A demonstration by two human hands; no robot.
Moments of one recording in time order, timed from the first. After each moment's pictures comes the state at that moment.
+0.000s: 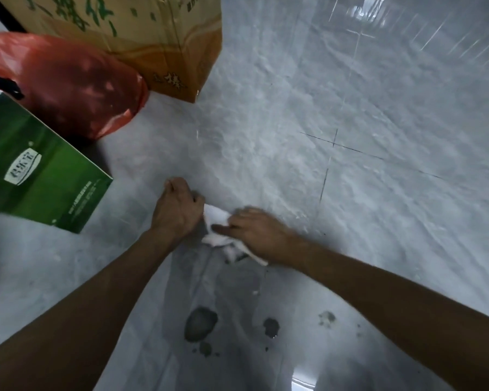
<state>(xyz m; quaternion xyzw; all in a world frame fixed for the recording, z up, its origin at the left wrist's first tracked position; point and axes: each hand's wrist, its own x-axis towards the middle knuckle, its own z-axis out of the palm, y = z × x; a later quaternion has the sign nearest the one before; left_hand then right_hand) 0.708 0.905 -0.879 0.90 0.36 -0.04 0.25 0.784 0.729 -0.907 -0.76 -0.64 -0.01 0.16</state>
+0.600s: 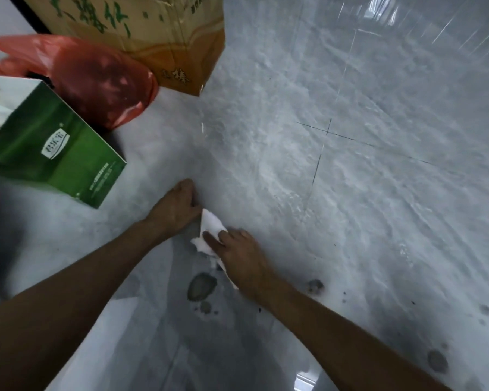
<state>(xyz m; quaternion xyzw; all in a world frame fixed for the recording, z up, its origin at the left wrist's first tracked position) 0.657 0.898 -0.864 0.93 0.24 -0.08 0.26 0.673 0.699 -0.907 -0.83 -0.51 0.05 0.22</state>
